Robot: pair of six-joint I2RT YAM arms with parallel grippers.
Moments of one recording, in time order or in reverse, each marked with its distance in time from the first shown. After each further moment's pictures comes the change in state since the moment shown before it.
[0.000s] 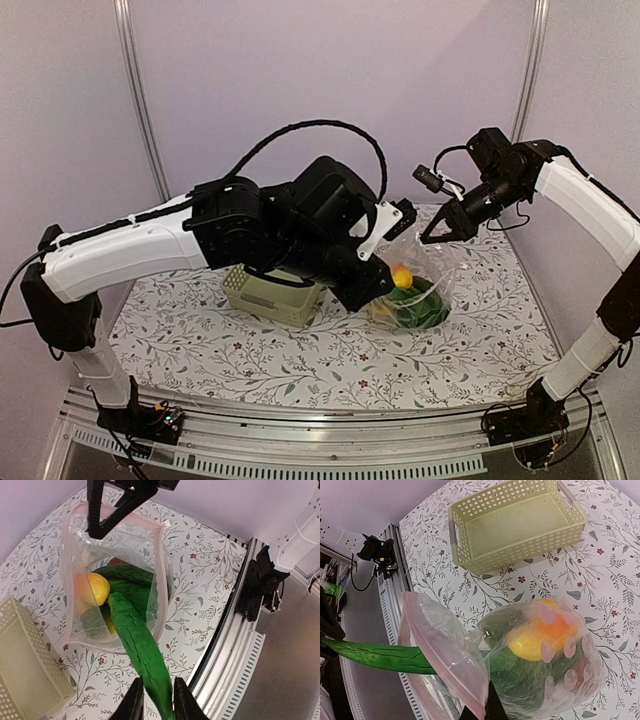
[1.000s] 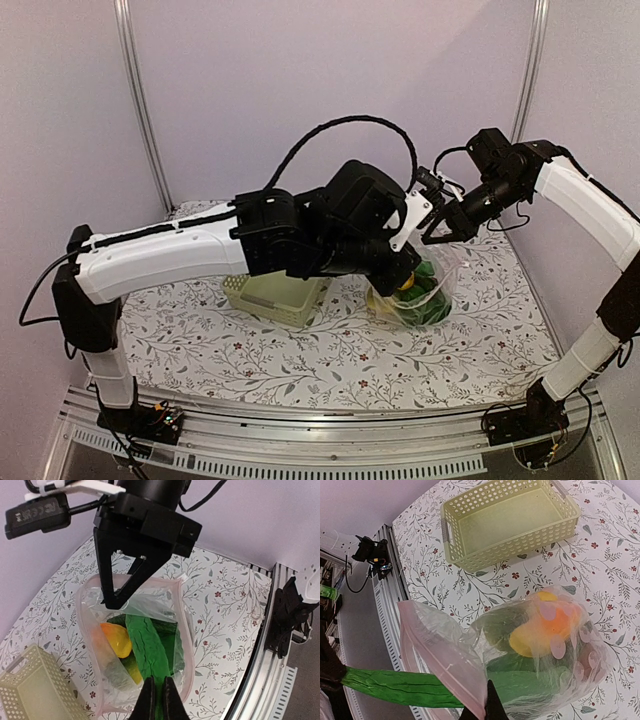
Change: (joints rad) left arm 0.011 0.105 0.067 0.206 -0.128 0.173; right arm 0.000 0.000 -0.003 0.001 0.033 0.018
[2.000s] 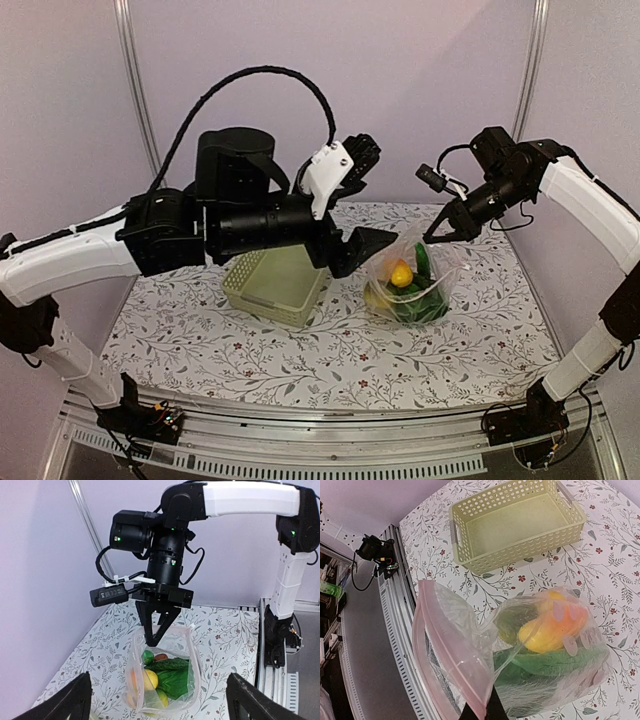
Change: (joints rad) left arm 0.050 -0.341 -0.364 0.372 0.109 0.256; right arm -0.002 -0.022 0.000 -0.008 -0.020 -0.008
